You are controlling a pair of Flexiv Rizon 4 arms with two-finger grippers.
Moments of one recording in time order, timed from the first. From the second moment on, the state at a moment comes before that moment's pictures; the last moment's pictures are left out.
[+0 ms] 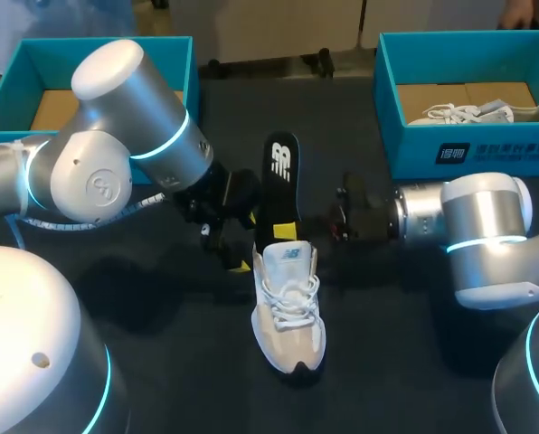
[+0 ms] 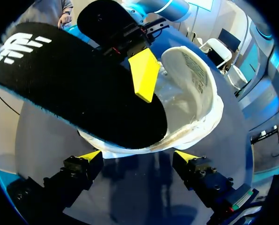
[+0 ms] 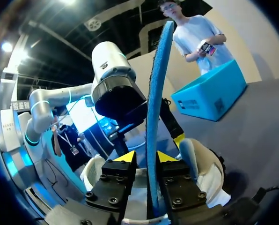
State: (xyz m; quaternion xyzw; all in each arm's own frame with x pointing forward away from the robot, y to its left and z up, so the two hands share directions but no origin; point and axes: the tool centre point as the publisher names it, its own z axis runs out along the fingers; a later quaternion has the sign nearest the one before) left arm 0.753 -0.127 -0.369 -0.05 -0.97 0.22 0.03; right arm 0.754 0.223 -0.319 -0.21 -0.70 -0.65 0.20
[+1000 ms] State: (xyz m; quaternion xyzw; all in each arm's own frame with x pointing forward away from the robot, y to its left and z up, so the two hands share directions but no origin) left arm 0.753 -0.127 -0.369 -0.05 -0.97 0.22 0.03; right arm 0.749 0.226 -0.345 -0.28 -0.69 -0.63 0.23
